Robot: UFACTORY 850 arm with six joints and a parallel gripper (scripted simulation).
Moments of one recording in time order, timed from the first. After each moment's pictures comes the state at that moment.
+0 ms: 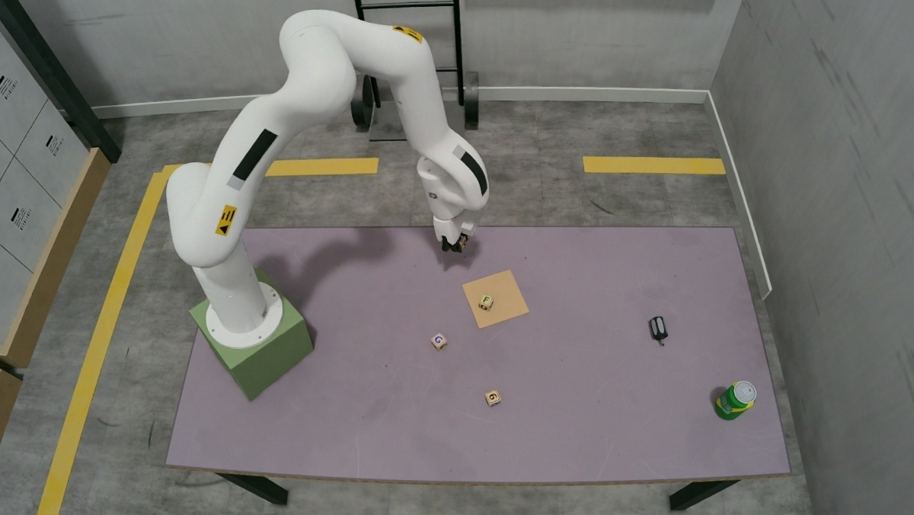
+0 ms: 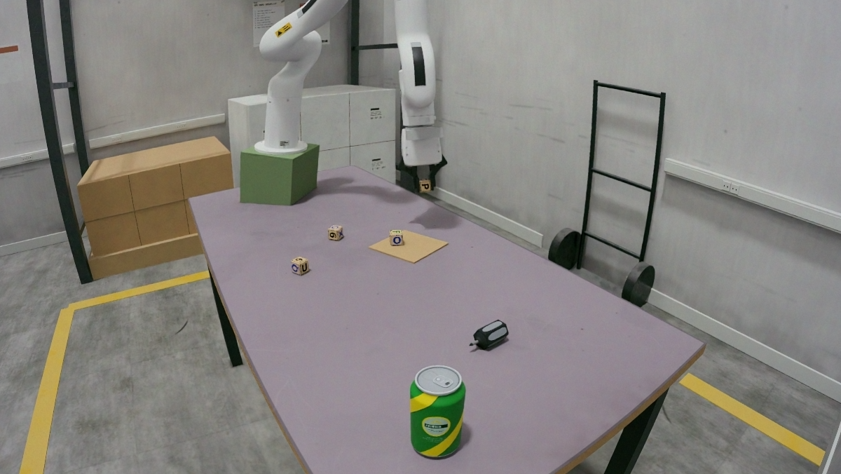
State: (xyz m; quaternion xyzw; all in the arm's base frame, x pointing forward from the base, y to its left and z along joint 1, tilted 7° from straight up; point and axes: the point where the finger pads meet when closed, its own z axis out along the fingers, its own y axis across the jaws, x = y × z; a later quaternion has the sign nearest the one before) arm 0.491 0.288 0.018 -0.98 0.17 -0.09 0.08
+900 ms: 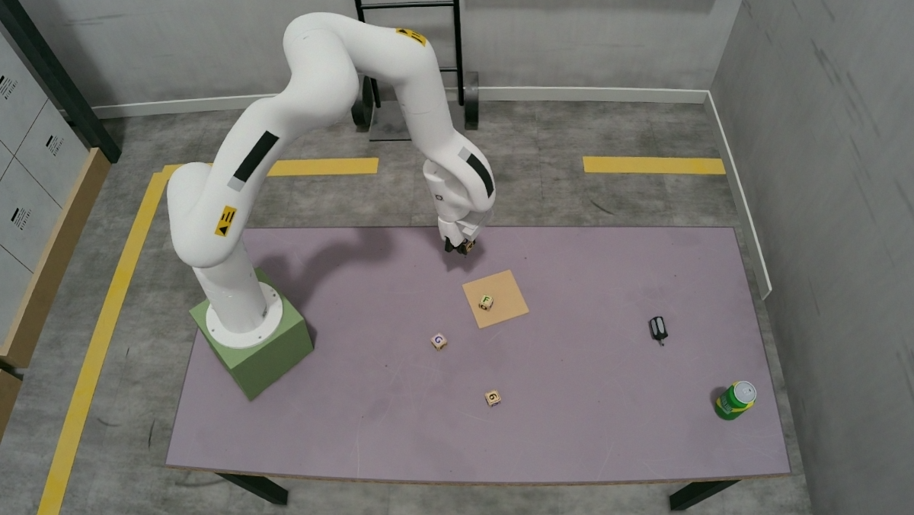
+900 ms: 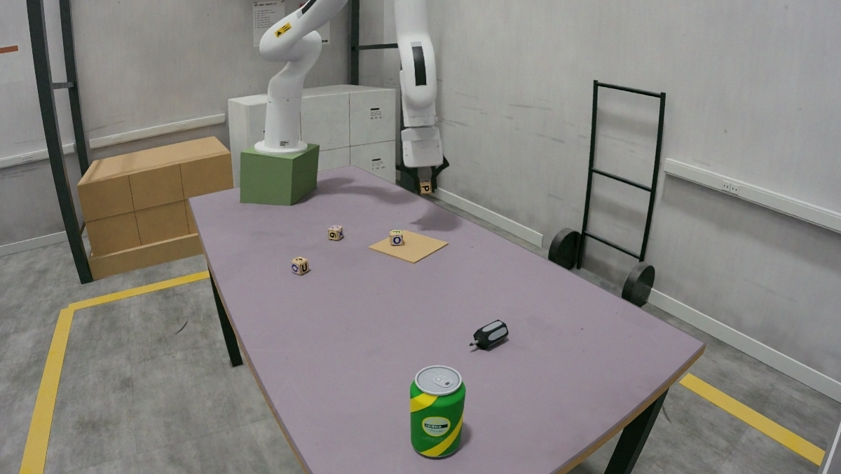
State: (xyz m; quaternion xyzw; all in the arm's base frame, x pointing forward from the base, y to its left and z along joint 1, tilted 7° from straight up) arm 0.510 0.283 0.020 -0.96 0.26 -0.08 0.09
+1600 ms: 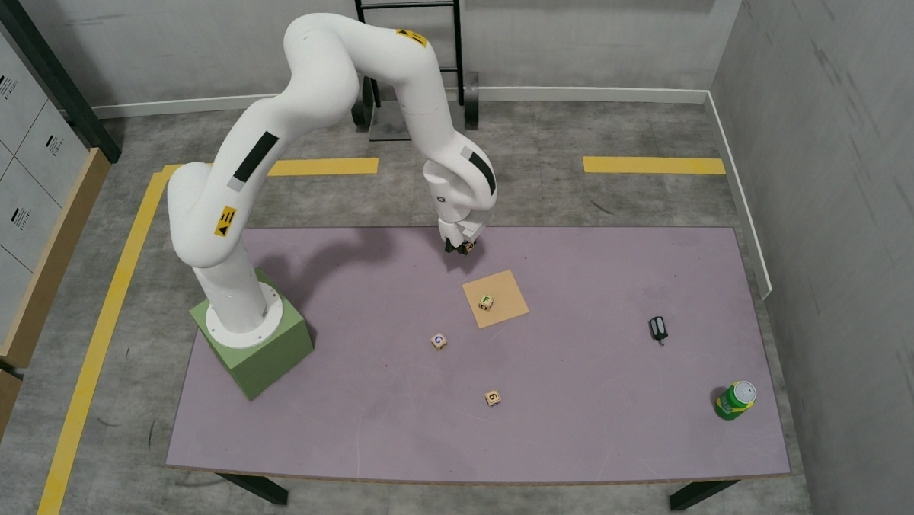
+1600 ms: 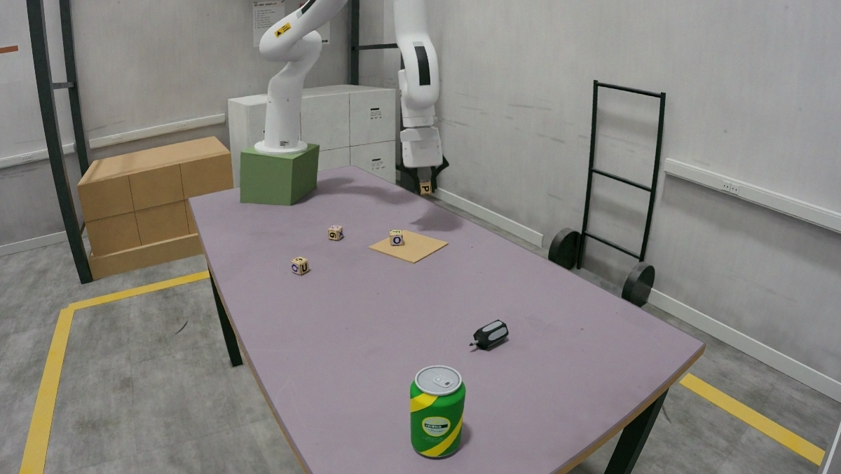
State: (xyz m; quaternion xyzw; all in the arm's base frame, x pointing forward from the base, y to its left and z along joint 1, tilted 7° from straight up) arm 0.511 0.282 0.020 -0.96 0.27 -0.08 0.09
